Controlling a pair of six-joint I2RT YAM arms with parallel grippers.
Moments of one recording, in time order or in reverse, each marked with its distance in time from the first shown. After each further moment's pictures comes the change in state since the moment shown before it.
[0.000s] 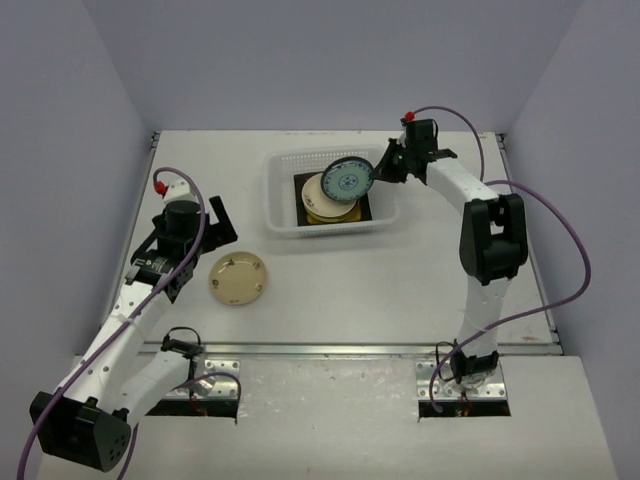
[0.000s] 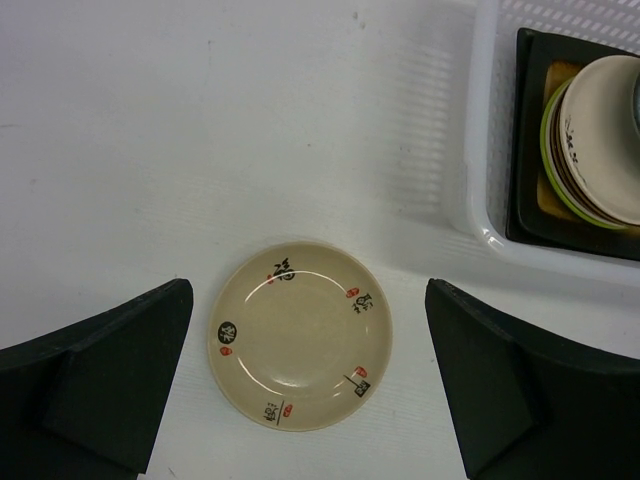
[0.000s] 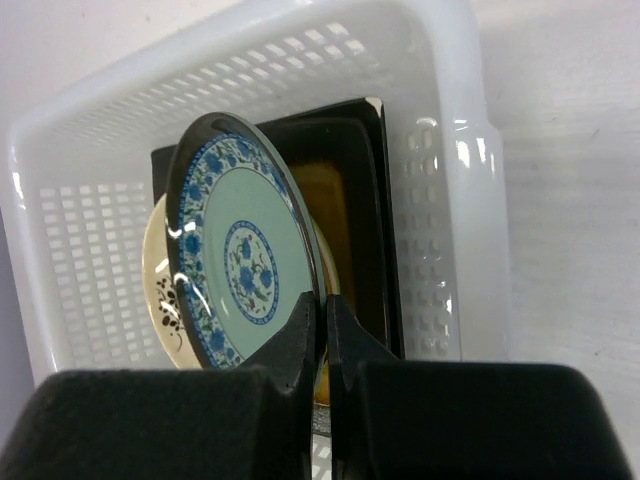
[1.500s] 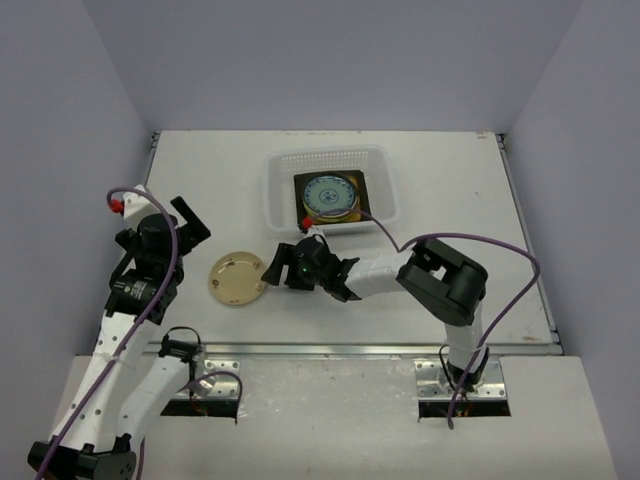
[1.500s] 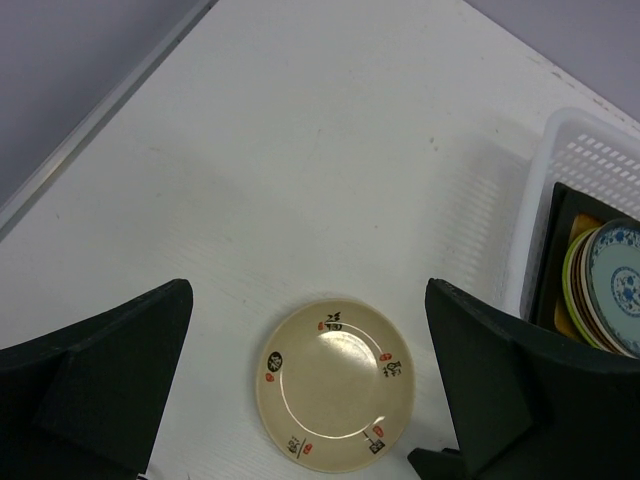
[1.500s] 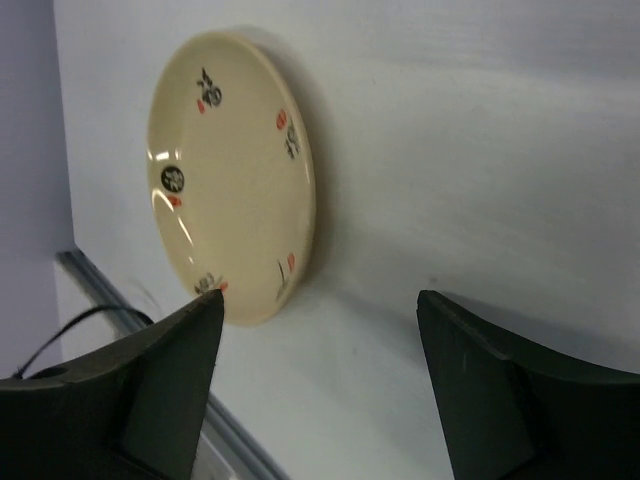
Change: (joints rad) left arm 0.058 -0.169 0.005 -0.072 -0.232 -0.092; right arm 0.780 -0.074 -0.636 0.657 0.257 0.424
